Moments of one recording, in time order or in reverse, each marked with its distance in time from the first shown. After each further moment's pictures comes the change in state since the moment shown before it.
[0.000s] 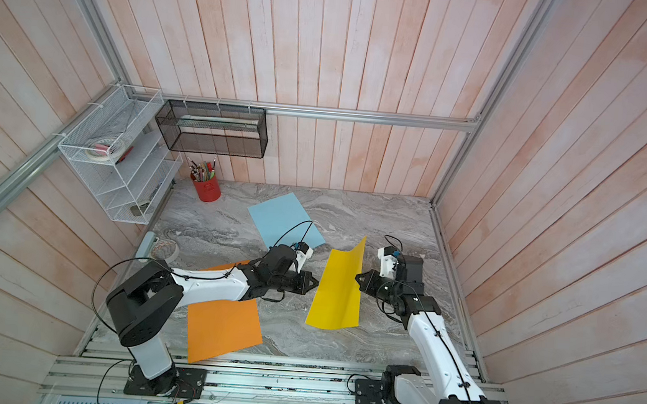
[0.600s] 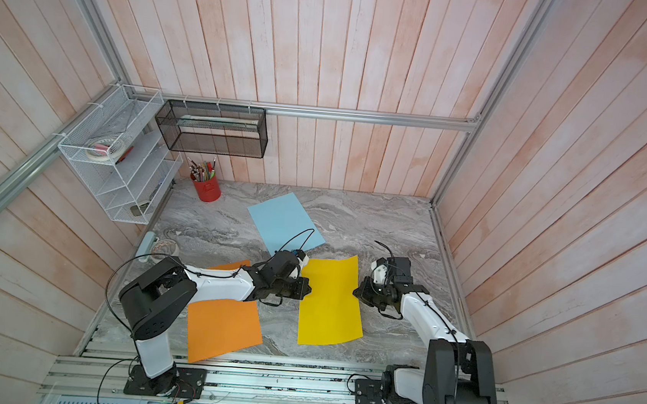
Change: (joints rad) left arm 0.001 0.074 -0.011 -0.080 -0.075 0.011; right arm 0.001 0.262 0.010 -0.063 0.060 -0.023
